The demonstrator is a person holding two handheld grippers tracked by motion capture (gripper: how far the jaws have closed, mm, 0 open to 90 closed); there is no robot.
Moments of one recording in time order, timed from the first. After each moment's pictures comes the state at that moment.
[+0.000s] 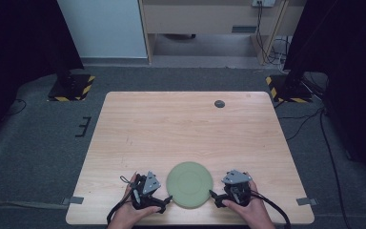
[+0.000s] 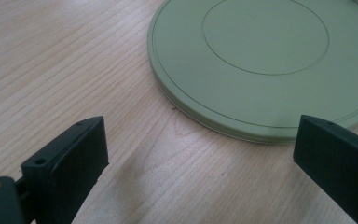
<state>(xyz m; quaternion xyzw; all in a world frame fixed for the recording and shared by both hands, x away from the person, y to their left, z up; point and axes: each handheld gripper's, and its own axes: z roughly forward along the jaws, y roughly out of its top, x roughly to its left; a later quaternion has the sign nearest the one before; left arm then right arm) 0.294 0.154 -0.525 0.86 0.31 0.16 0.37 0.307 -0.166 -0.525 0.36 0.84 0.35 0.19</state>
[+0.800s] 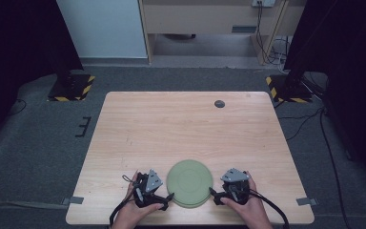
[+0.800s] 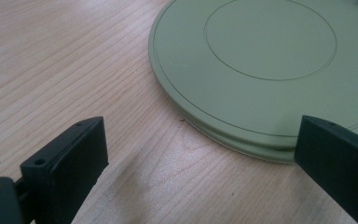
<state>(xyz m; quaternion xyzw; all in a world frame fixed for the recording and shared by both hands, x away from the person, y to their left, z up) 0.299 0.149 -0.527 0.85 0.33 0.18 0.37 0.312 -0.163 -0.526 0.37 0.84 0.34 0.20</state>
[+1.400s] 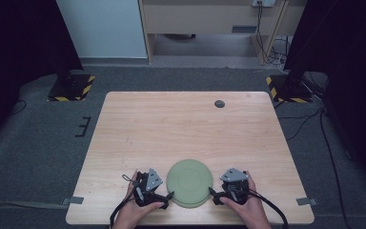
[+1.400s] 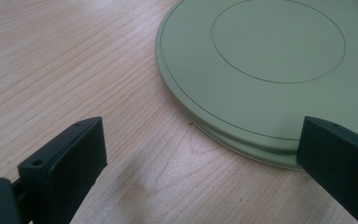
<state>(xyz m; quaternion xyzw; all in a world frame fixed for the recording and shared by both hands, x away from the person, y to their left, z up) 0.302 0.148 -0.528 0.85 0.34 0.18 0.37 0.312 -0.161 -0.526 0.37 0.84 0.34 0.21</state>
